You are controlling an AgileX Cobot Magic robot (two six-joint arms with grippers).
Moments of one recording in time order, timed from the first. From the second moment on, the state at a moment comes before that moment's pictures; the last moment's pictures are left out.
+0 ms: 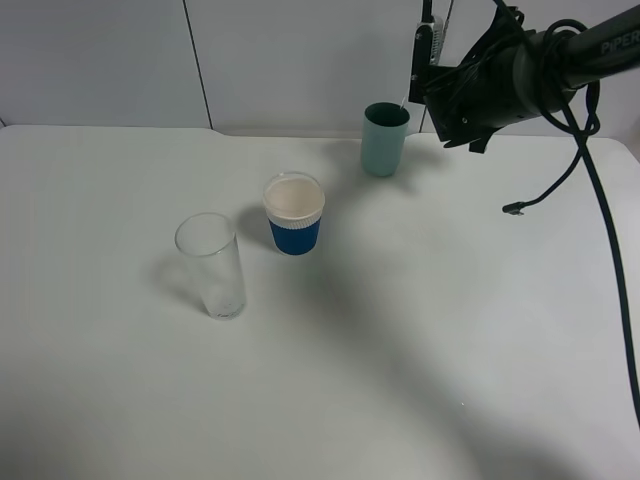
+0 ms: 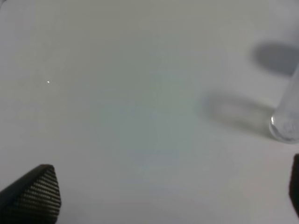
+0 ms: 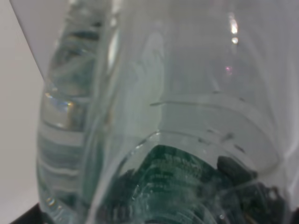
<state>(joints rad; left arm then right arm) 0.00 -0.01 -0.51 -0.05 1.06 0.05 0.46 2.06 -1.25 -1.73 0.96 0.48</state>
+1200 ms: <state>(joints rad) 0.00 -0.01 -0.51 -0.05 1.06 0.05 0.44 2.06 -1.25 -1.72 1.00 0.47</state>
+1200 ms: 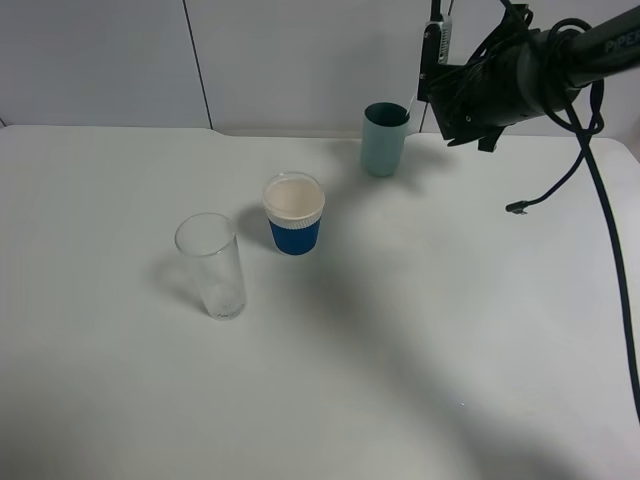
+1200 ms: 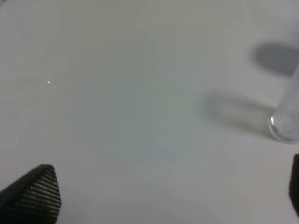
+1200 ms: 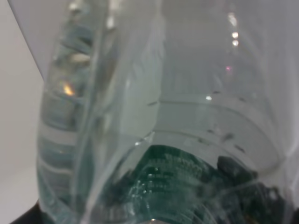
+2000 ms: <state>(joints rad) 0.00 -0.01 -0.51 -0.05 1.06 0.05 0.44 2.06 -1.25 -1.72 0.99 0.49</state>
